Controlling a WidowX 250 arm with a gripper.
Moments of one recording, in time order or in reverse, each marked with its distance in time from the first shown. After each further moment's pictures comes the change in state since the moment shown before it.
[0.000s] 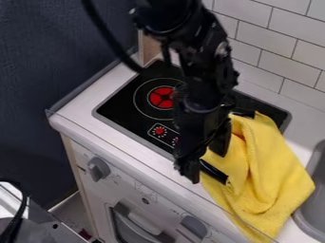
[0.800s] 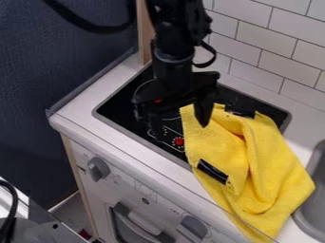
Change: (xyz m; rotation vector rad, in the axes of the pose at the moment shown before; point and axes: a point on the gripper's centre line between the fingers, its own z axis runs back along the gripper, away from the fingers) arm 0.028 -0.001 0.052 0.005 -0.031 -0.394
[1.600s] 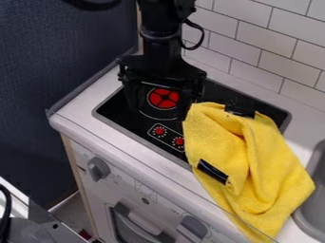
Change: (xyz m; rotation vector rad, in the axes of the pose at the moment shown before) arm 0.038 0.019 0.018 0.071 -0.007 -0.726
